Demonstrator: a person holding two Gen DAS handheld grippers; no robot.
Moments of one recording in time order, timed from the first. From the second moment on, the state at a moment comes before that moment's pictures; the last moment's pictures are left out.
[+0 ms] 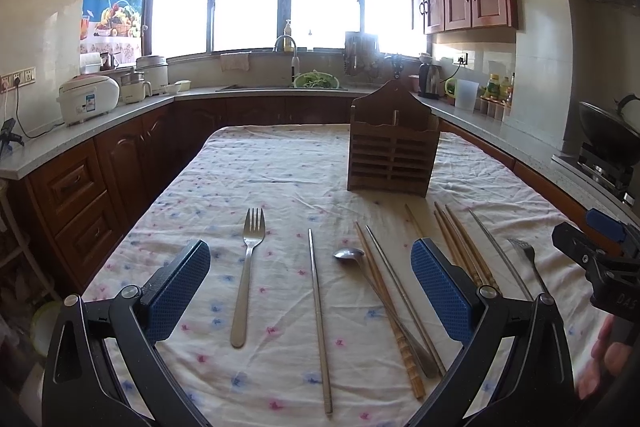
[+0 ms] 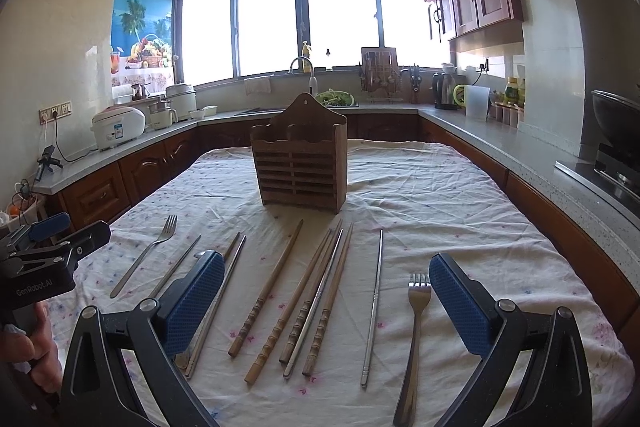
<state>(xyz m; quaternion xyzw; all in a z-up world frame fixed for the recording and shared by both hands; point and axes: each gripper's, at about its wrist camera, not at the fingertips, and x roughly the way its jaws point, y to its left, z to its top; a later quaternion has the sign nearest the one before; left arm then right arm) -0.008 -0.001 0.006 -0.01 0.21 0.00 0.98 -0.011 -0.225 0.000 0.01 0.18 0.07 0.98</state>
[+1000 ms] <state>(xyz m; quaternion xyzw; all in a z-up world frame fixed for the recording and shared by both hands) -0.005 0.003 0.004 -0.02 0.22 0.00 0.98 -0.010 -0.223 -0.002 0.01 0.18 0.08 0.98</state>
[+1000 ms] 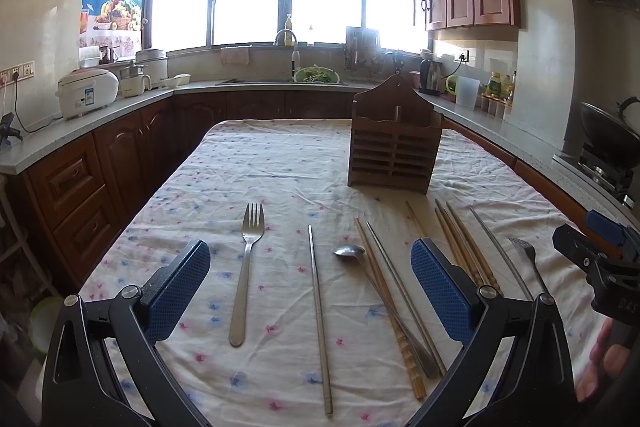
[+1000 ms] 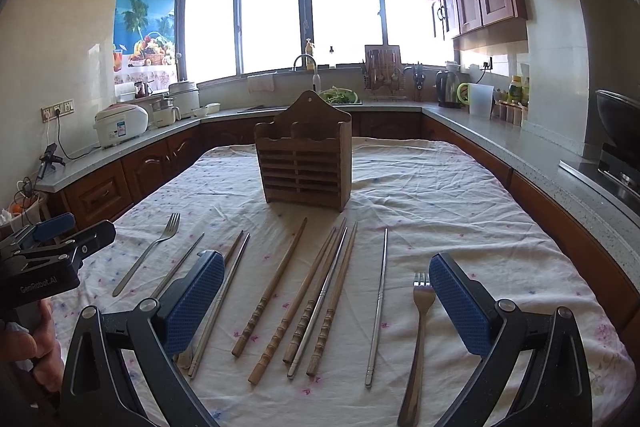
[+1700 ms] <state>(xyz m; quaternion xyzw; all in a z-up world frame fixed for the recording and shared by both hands) 0.057 0.031 -0.010 -0.07 0.32 -0.02 0.95 0.038 -0.229 0.003 0.06 0.23 0.11 0.96</state>
